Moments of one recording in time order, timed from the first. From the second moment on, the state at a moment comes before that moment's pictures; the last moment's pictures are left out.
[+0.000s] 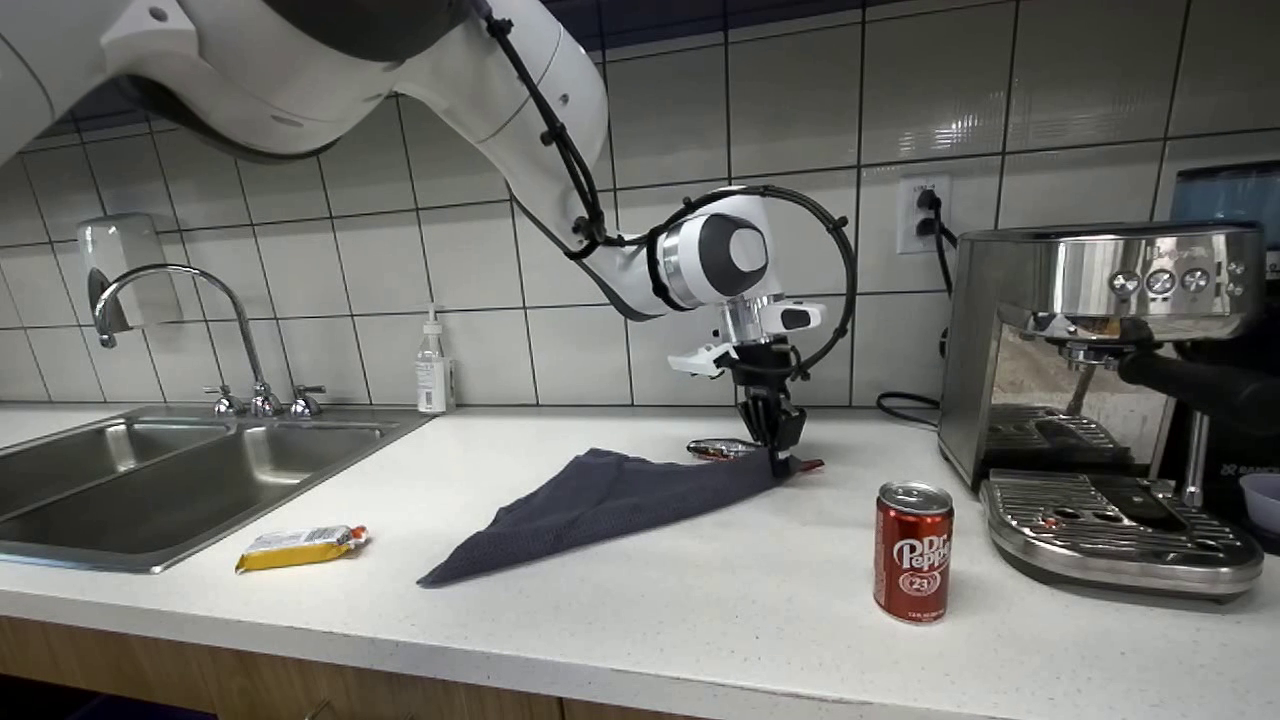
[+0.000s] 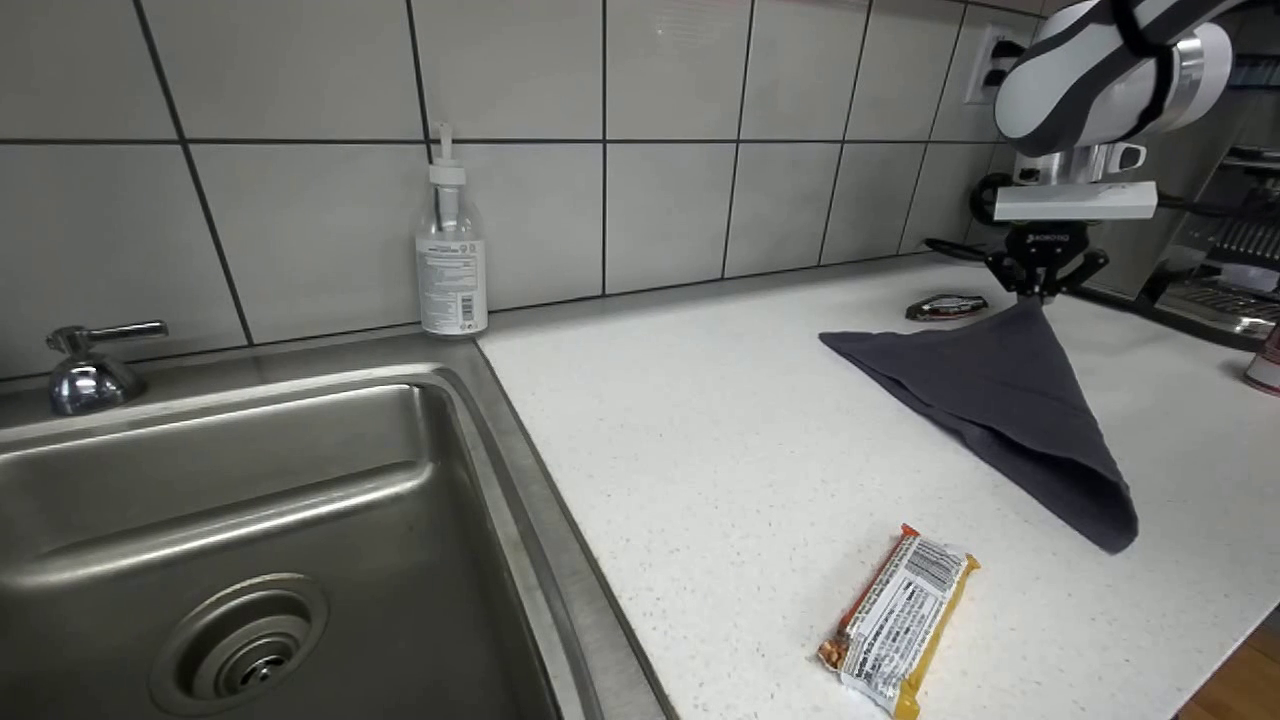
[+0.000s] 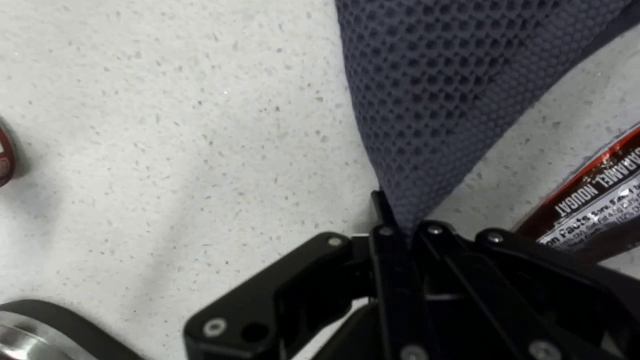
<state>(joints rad) -0.23 0.81 -0.31 -1.43 0.02 2.20 0.52</state>
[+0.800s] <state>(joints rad) -0.22 0.76 -0.31 -1.47 0.01 2.28 0.45</state>
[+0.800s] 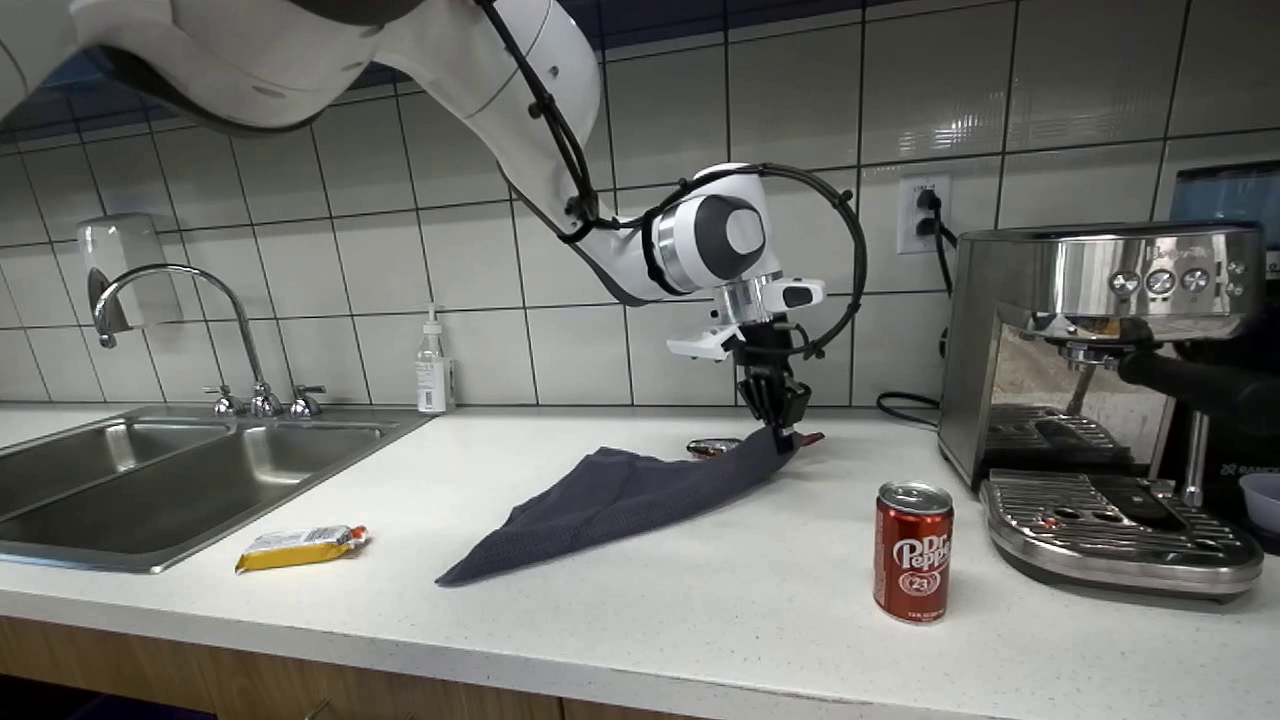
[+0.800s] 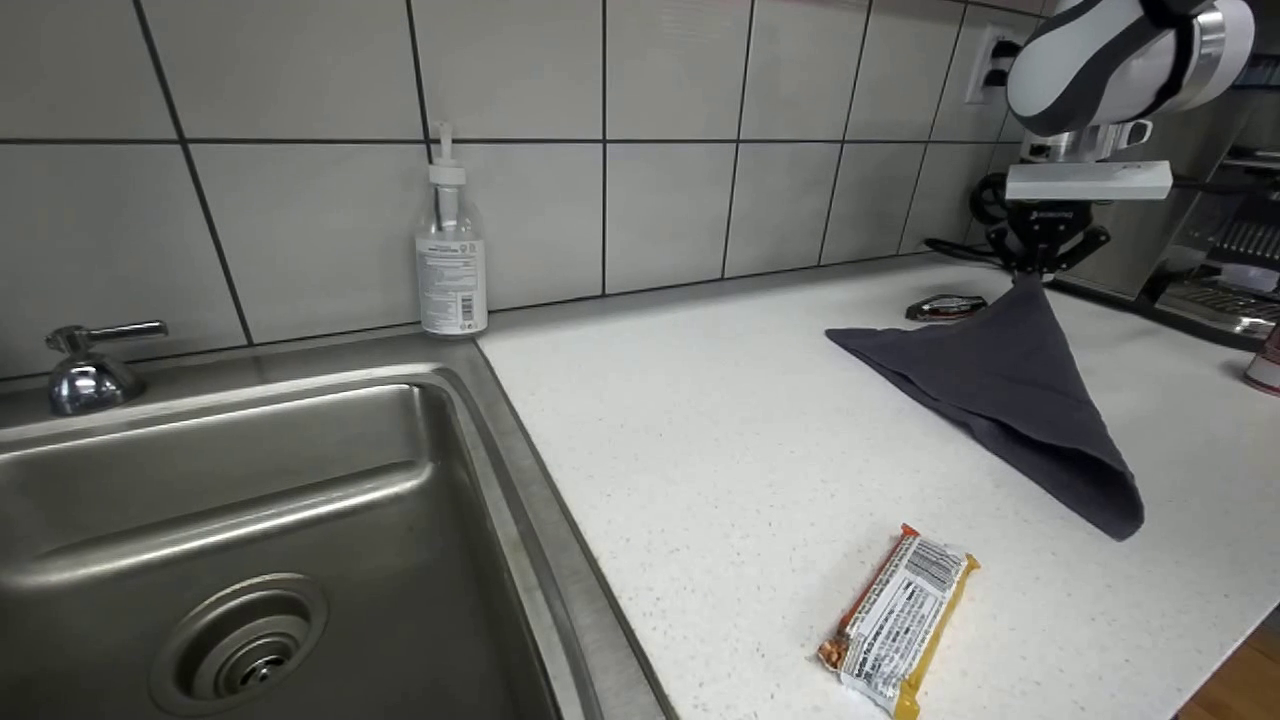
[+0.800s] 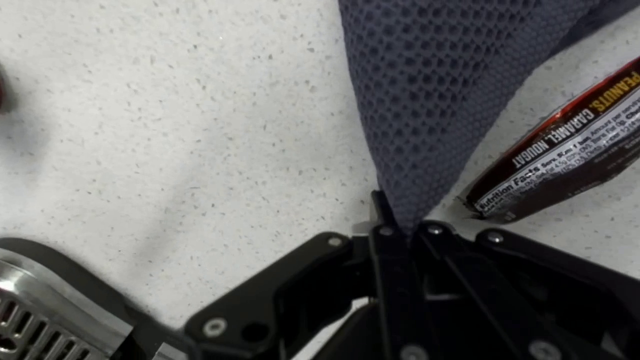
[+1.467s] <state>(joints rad) -0.19 0.61 -0.31 -1.65 0.01 2.41 0.37</state>
